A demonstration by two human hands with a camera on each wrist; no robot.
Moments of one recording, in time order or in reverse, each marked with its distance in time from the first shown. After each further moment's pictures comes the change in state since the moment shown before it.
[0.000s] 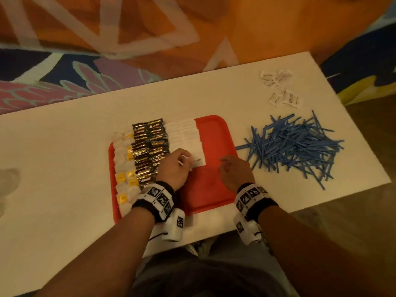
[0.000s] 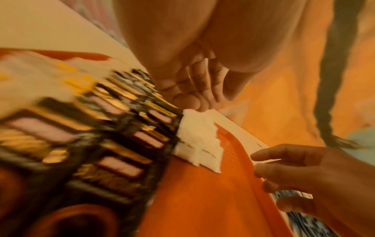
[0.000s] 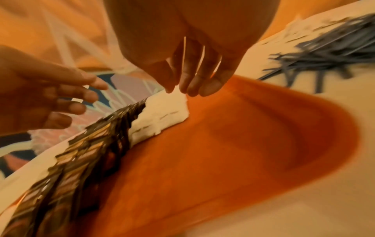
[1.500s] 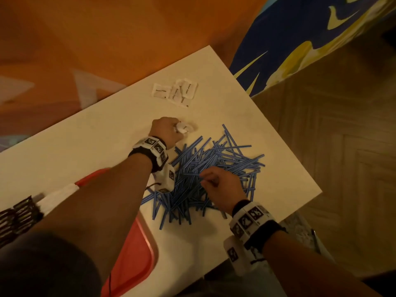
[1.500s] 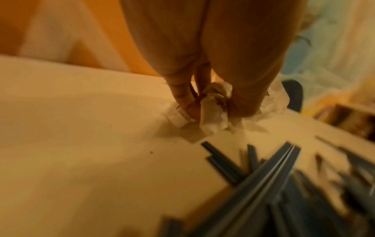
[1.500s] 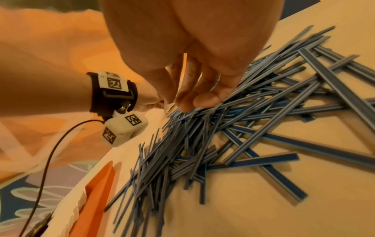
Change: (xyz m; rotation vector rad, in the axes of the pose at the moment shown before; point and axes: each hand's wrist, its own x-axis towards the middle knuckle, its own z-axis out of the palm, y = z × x) left_hand 0.257 0.230 0.251 0.457 -0.256 0.190; right_hand 0.085 0.177 -0.194 0.381 -0.005 0.174
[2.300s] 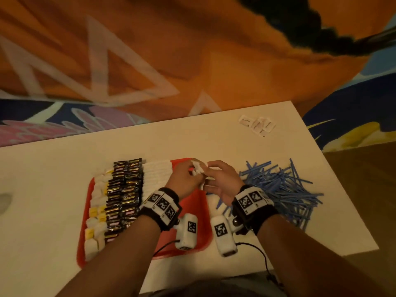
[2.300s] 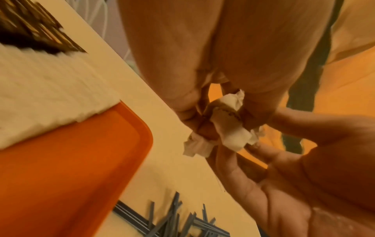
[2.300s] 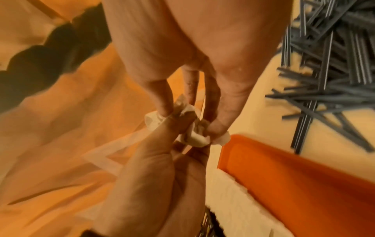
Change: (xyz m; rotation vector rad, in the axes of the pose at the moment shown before) left_hand -0.251 -0.093 -0.079 -0.726 0.235 -0.048; right_hand -0.067 -0.166 0.109 0.660 -0.378 0.176
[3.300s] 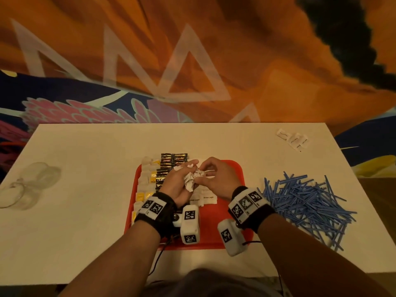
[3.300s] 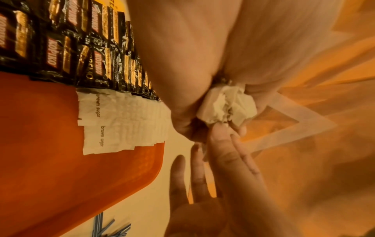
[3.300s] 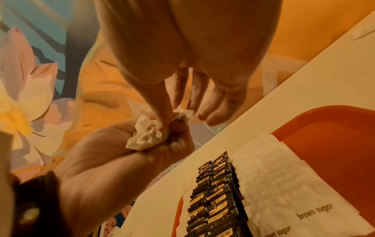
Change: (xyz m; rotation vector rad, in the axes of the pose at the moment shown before) left_hand -0.076 -0.053 -0.144 -1.146 0.168 -0.294; right_hand 0.000 0.051 0.157 -0.816 -0.086 -0.465
